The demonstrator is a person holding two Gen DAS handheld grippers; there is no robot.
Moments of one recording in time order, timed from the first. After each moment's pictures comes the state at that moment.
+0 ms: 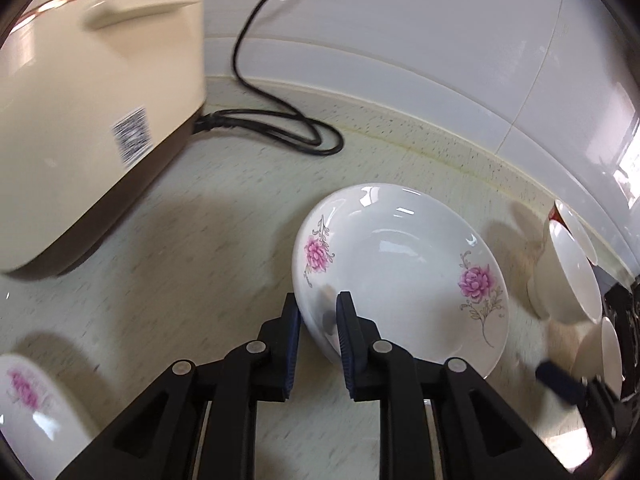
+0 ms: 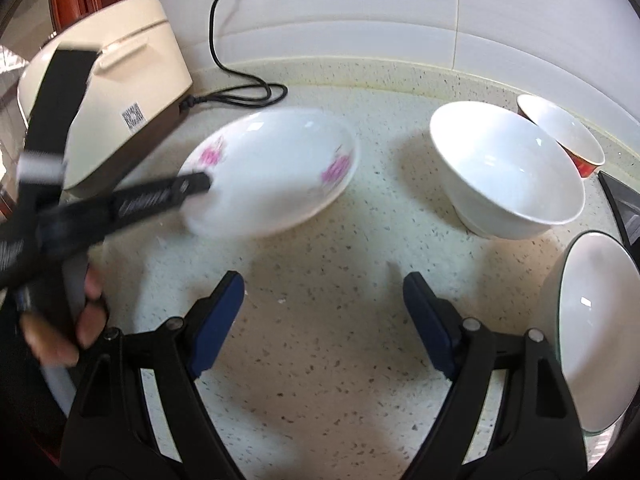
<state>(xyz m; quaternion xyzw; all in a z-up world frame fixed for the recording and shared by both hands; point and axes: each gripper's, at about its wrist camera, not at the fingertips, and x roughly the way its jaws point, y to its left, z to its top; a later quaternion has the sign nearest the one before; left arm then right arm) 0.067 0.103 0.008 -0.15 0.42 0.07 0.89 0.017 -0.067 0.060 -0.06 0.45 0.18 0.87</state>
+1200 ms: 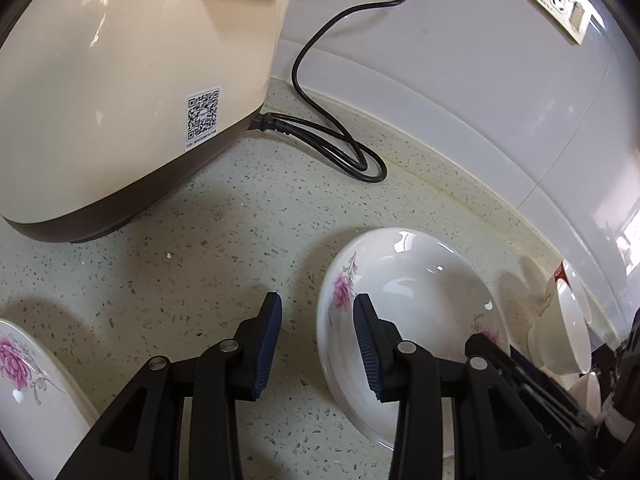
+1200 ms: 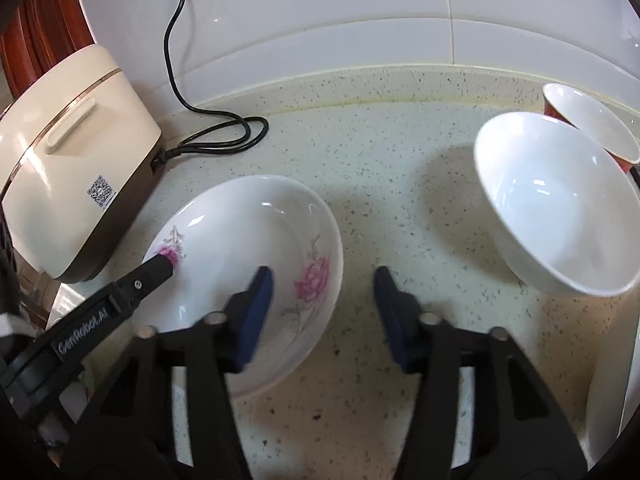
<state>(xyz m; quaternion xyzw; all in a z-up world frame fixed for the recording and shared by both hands) 0.061 0.133 0.004 -0.22 0.38 0.11 0.89 0.075 -0.045 0.043 0.02 0.45 0.14 0.88</state>
